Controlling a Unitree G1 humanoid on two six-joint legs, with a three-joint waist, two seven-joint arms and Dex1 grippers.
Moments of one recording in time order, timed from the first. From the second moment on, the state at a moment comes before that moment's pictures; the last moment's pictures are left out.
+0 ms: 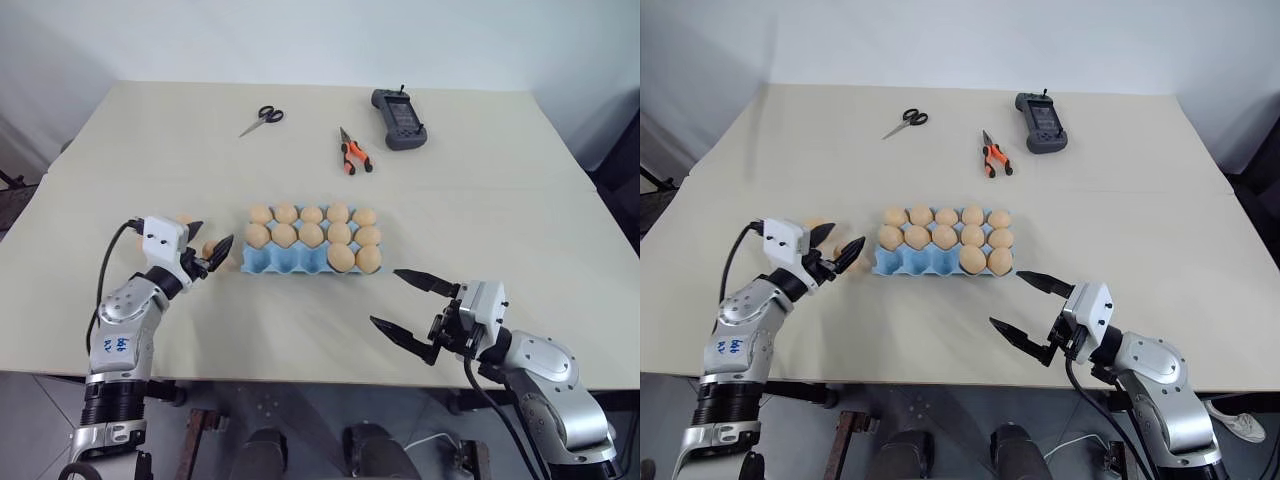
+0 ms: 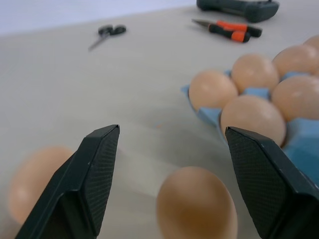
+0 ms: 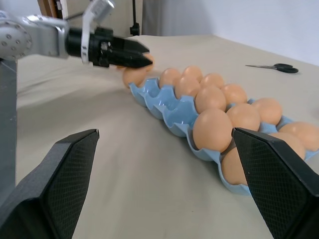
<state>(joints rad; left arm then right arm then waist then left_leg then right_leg) -0.36 0.45 0.21 0.16 -0.26 0.19 -0.45 0.02 -0.51 -0.03 -0.39 0.46 0.07 0.88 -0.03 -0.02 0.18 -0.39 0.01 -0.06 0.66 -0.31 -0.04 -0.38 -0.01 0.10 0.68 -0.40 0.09</state>
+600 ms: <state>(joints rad) -0.40 0.44 0.18 0.24 -0.22 0.23 -0.42 0.02 -0.51 -0.03 -0.39 0.46 0.07 0.86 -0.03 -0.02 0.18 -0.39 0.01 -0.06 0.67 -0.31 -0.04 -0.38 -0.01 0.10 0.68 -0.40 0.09</state>
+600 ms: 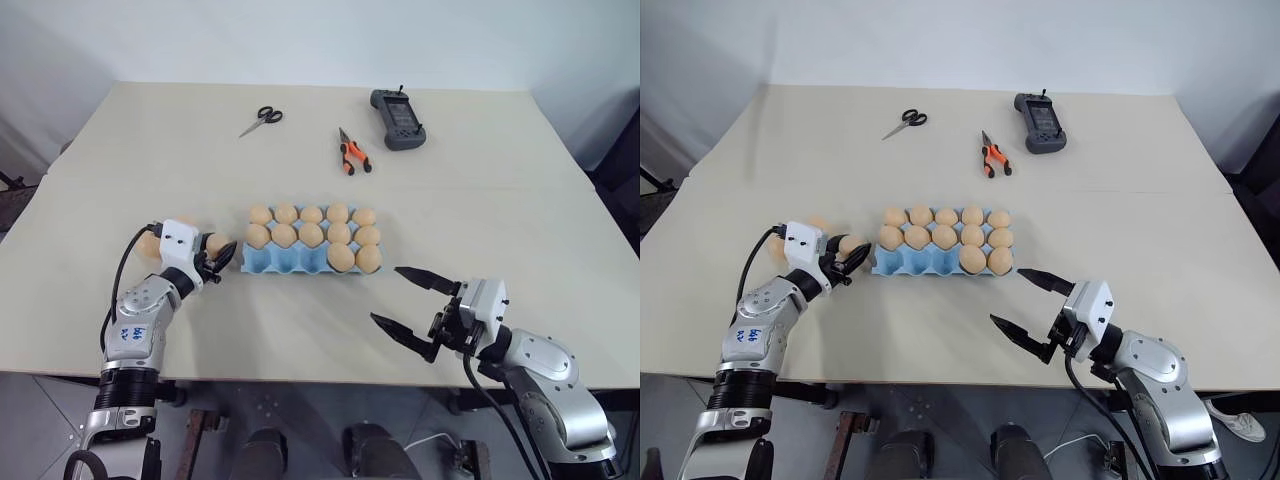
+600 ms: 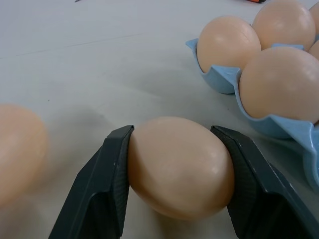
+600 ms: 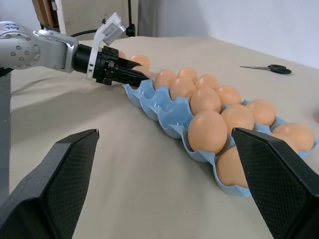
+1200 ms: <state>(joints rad) -0.61 0.33 -0.10 0.22 -0.31 0.21 -0.85 0.14 -0.55 -0.19 -0.42 0.46 0.07 0.81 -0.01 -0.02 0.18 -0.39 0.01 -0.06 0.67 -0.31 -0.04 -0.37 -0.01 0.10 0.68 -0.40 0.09</state>
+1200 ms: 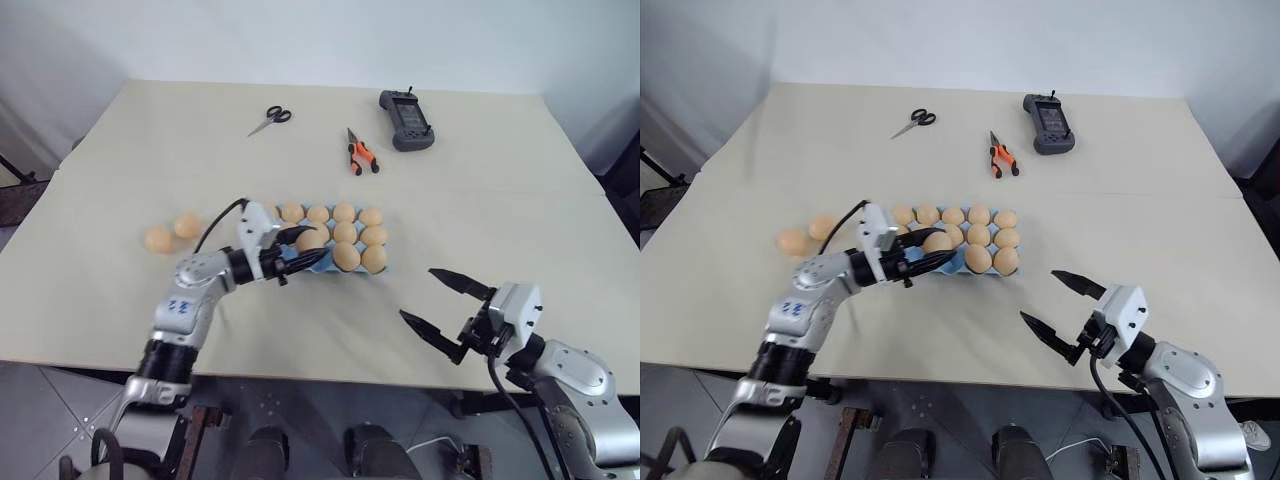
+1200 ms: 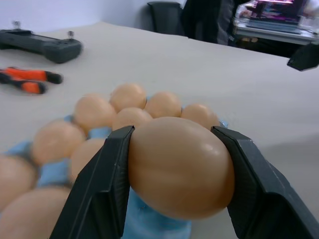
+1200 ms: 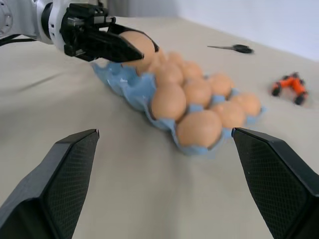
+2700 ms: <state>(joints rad) -0.18 0.43 0.44 -0.10 -0.36 0.31 -0.29 -0.09 -0.51 0.00 -0.36 0.47 0.08 0.92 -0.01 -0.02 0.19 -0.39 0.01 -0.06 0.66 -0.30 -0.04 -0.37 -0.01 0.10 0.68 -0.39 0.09</state>
